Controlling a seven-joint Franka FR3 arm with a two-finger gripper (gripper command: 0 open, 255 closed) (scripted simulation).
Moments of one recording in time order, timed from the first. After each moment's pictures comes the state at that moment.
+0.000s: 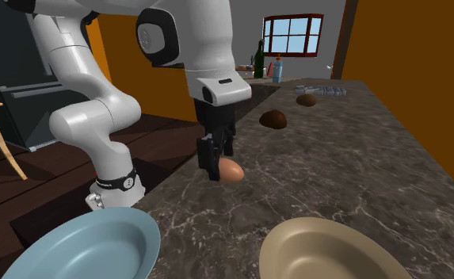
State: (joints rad) arm 0.01 -0.42 -0.04 -2.48 0.09 2.11 -0.27
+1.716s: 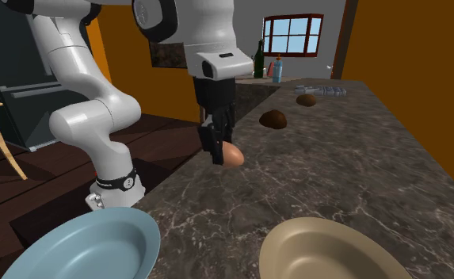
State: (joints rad) arm 0.01 -0.44 -0.04 -2.41 0.09 2.01 -0.26
